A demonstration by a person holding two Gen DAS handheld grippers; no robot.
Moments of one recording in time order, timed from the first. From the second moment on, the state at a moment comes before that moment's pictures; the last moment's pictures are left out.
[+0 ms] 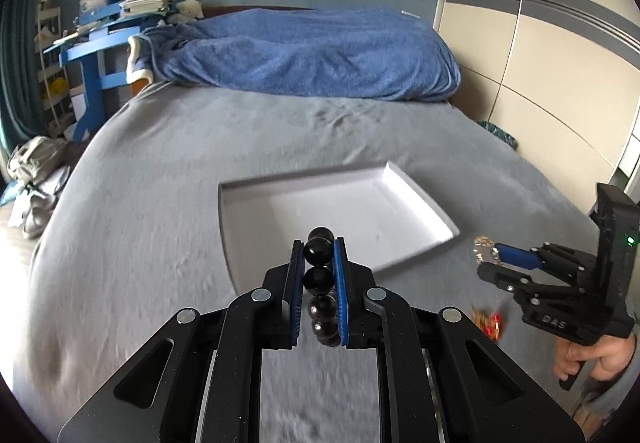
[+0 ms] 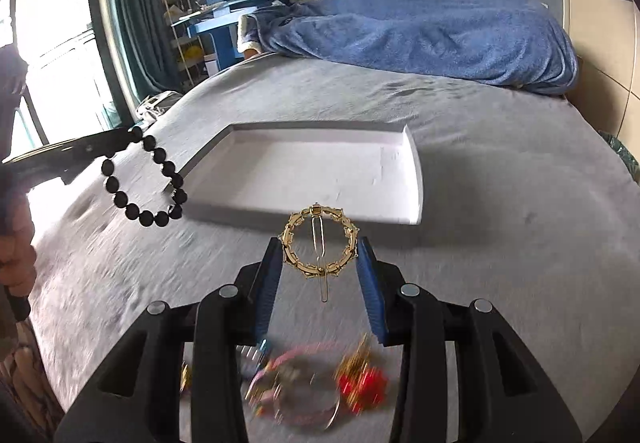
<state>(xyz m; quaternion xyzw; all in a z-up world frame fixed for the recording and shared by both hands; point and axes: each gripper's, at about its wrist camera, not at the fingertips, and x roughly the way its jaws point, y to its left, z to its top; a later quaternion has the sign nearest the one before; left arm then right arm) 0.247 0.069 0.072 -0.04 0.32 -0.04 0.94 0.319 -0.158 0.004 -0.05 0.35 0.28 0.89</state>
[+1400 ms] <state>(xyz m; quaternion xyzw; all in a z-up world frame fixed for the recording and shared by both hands) 0.274 0.087 -0.016 -0.02 0.36 0.01 0.93 0.379 -0.140 -0.020 -0.03 0.38 0.26 0.89</state>
